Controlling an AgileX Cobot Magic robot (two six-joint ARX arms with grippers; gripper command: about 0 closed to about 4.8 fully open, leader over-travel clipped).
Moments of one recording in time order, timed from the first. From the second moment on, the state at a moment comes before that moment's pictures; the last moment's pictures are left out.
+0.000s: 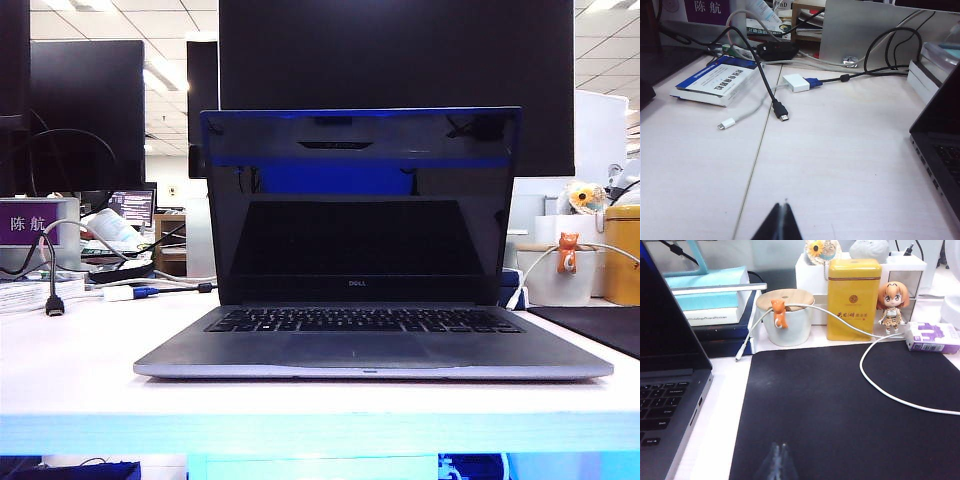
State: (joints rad) left arm -0.01 0.00 0.01 -0.10 0.00 -0.07; right arm 0.00 0.00 0.01 -0.11 0.08 0.06
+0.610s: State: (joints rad) left arm -0.01 0.00 0.01 -0.06 0.07 -0.14; right arm 0.00 0.00 0.01 -0.12 -0.07 0.08
